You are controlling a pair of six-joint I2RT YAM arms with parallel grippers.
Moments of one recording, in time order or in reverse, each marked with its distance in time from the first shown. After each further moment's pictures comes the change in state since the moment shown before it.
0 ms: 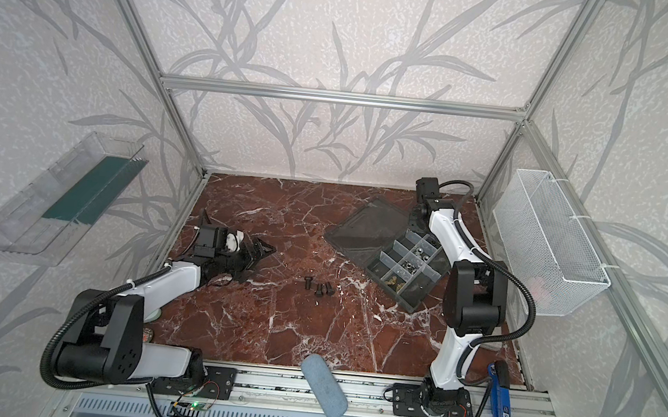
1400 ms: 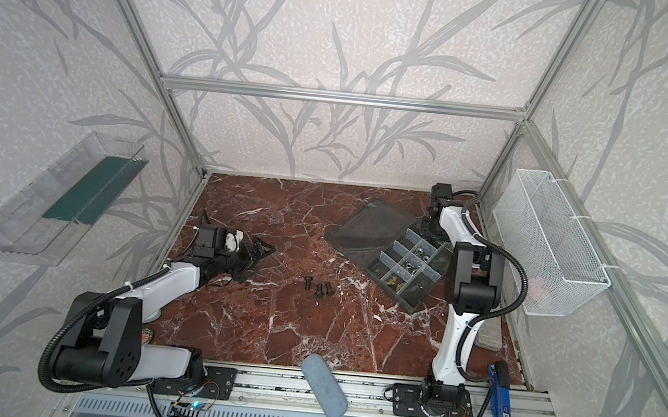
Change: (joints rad) left arm 0.000 -0.017 0.000 -0.007 0.000 0.000; right arm -0.105 0.141 0.063 -0.051 -0.108 -0.068
